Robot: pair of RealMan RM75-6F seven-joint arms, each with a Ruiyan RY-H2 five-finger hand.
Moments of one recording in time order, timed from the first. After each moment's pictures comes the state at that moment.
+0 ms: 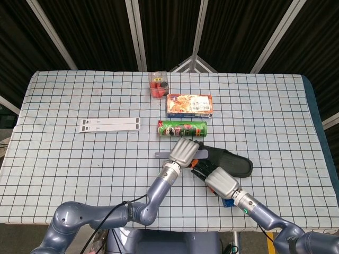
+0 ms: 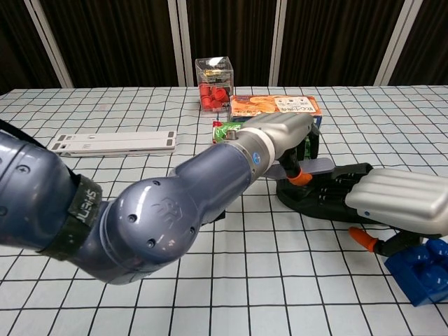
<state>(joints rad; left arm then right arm) -1.23 -2.14 -0.45 -1.09 0.78 0.92 0.68 0.61 -1.42 -0.08 -1.45 -1.65 0.93 -0.20</state>
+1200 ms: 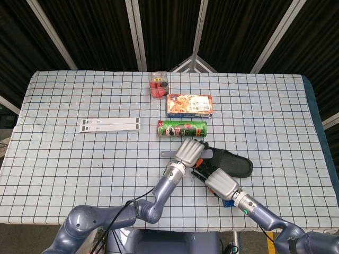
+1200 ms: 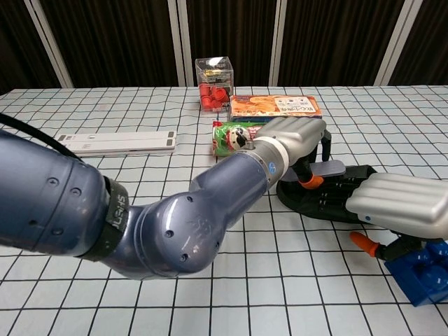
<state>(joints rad) -1.31 -2.22 -0.44 -0.89 0.80 0.84 0.60 0.62 -1.42 -0.09 -1.46 -1.65 0.93 -0.21</state>
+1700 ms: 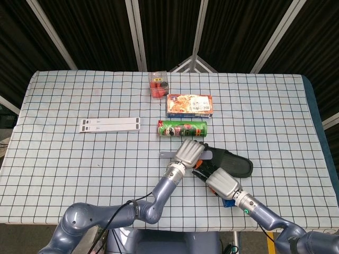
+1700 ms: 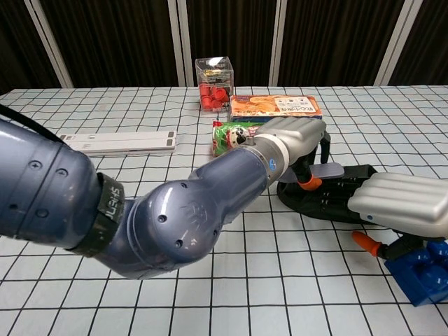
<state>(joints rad) -1.32 -2.21 -0.44 -0.92 0.79 0.84 0.61 0.62 -1.41 -0.09 -1.45 -1.64 0.93 -0.19</state>
